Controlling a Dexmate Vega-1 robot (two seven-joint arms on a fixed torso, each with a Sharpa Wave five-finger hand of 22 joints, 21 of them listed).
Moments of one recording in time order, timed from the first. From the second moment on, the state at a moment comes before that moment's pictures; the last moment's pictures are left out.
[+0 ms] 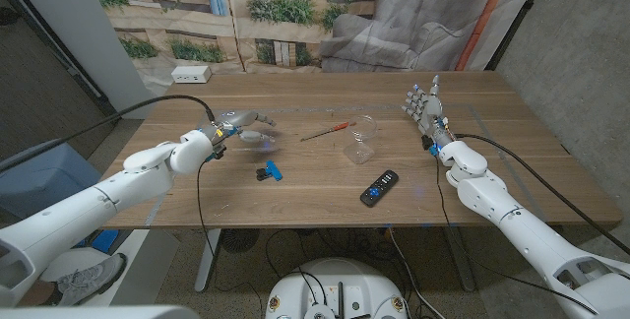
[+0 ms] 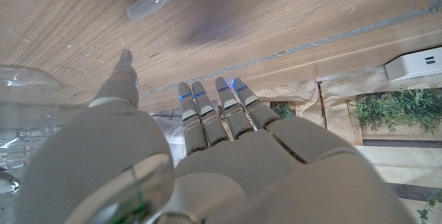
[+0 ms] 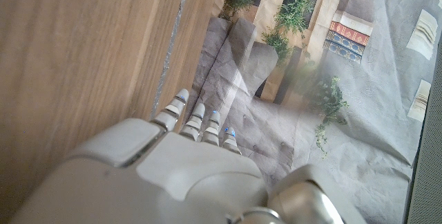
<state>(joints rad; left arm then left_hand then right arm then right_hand) 0.79 0.98 0.57 -1.62 0.42 -0.06 0.08 0.69 0.03 0.32 -0.11 0.17 0.58 -0.06 0.18 0.18 0.52 -0.13 0.17 0.19 0.43 -0.05 0.17 0.17 0.31 -0.02 0.18 0.17 -0.84 -0.51 -0.37 -1.30 0.65 0.29 0.03 -0.02 0.06 -0.30 0.18 0.31 -0.10 -0.11 0.21 0.25 -0.02 -0.05 0.26 0.36 -0.05 -0.04 0.23 0.62 0.08 0.09 0.29 0.21</state>
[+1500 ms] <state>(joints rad) 0.91 0.76 0.34 -1.56 -0.10 -0.07 0.31 0.62 0.10 0.34 -0.09 0.17 0.56 -0.05 0.18 0.18 0.49 -0.06 0.18 0.18 0.41 -0.05 0.17 0.17 0.31 0.00 0.19 0.17 -0.84 -0.51 -0.37 -1.30 0.65 0.29 0.03 -0.02 0.06 -0.30 0.18 0.31 -0.10 -0.11 0.21 0.25 -0.02 -0.05 0.26 0.36 -0.05 -0.04 0.23 0.62 0.08 0.09 0.29 0.21</state>
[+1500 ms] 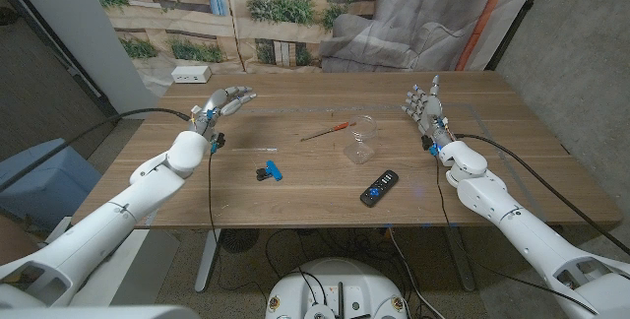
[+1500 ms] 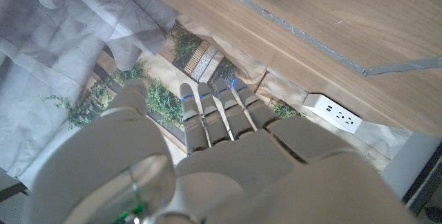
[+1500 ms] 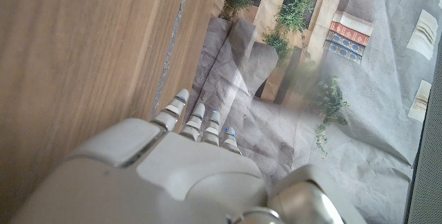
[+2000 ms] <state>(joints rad) 0.93 0.67 0.31 -1.52 -0.26 -0.16 0.32 0.50 0.12 0.34 -0.09 0.17 0.40 -0.02 0.17 0.17 0.33 -0.02 0.17 0.18 0.26 -0.04 0.17 0.17 0.25 -0.04 0.18 0.17 -0.84 -0.51 -0.37 -1.30 0.65 0.29 0.03 -0.02 0.06 -0.30 0.18 0.31 -0.10 -0.11 0.21 0.25 -0.02 -0.05 0.26 0.36 -0.05 -0.04 0.23 0.62 0.08 0.09 0.29 0.21</state>
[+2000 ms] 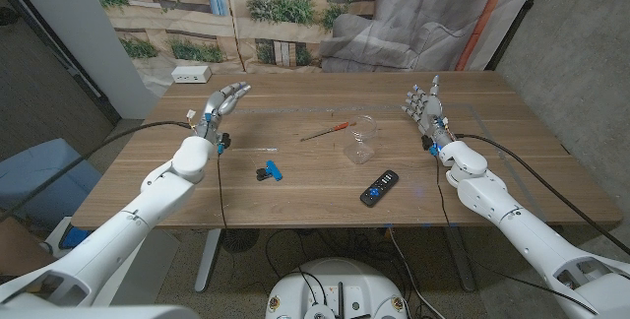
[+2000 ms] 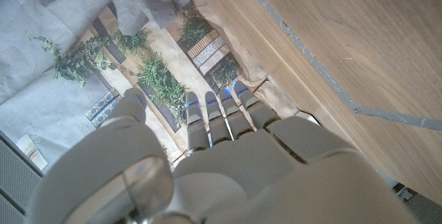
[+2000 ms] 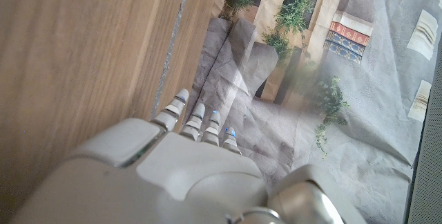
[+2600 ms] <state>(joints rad) 0.93 0.61 0.30 -1.45 -0.39 -0.25 0.27 0.29 0.16 0.32 0.00 0.18 0.16 -0.01 0.17 0.17 0.16 0.00 0.17 0.17 0.11 -0.01 0.17 0.17 0.11 -0.04 0.18 0.17 -0.84 -0.51 -0.37 -1.30 0.65 0.29 0.03 -0.02 0.06 -0.30 0.18 0.31 -0.10 -0.11 0.21 0.25 -0.02 -0.05 0.26 0.36 -0.05 -0.04 0.23 0.62 0.08 0.09 0.29 0.21</state>
